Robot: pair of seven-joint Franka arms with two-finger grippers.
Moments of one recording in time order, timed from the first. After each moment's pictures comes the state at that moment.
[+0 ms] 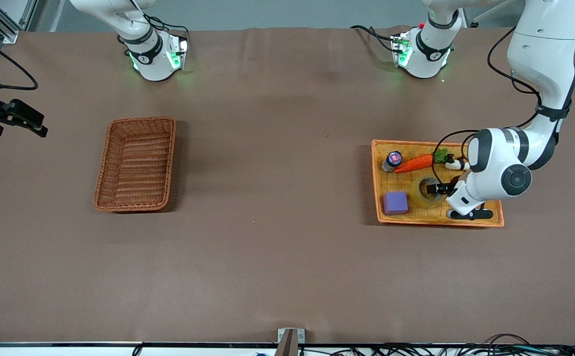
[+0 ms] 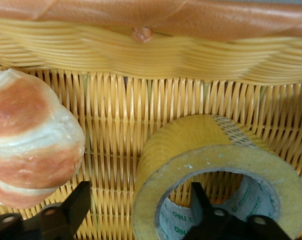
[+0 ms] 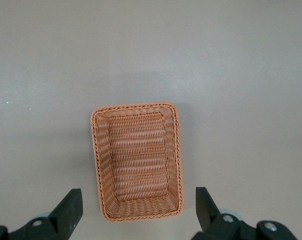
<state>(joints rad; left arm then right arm) 0.07 0.49 -0.11 -2.01 0.04 2.28 -0.07 0.10 -0.05 -0.13 -1.62 -0.02 1.59 0.01</state>
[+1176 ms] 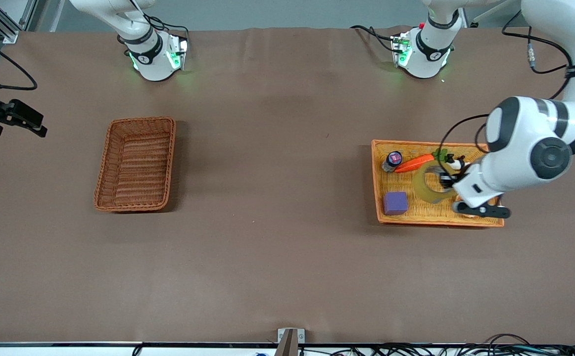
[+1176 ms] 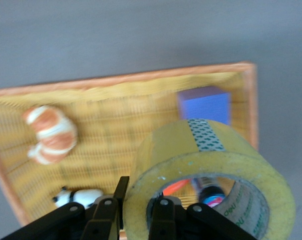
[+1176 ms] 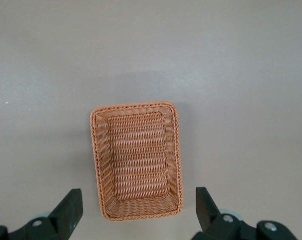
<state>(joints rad) 0.03 0.33 -0.25 -1.76 0.04 1.92 -0.04 0.10 -0.05 -0.13 -1.62 -0.02 1.59 0.01</state>
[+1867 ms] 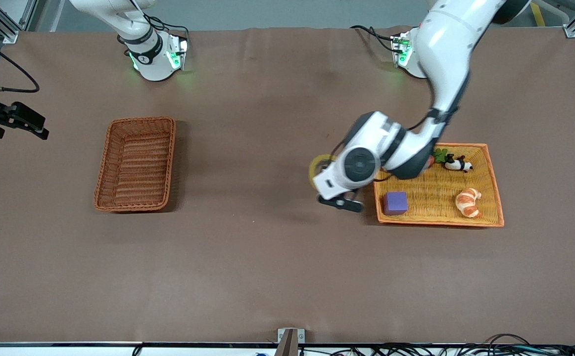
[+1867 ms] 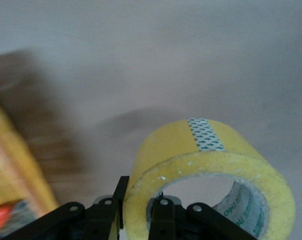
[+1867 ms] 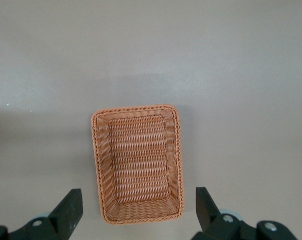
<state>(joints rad) -0.42 0.69 -0.27 -1.50 0.04 1.93 -0.37 0.11 -0.04 -0.13 -1.62 -0.02 1.61 0.01</state>
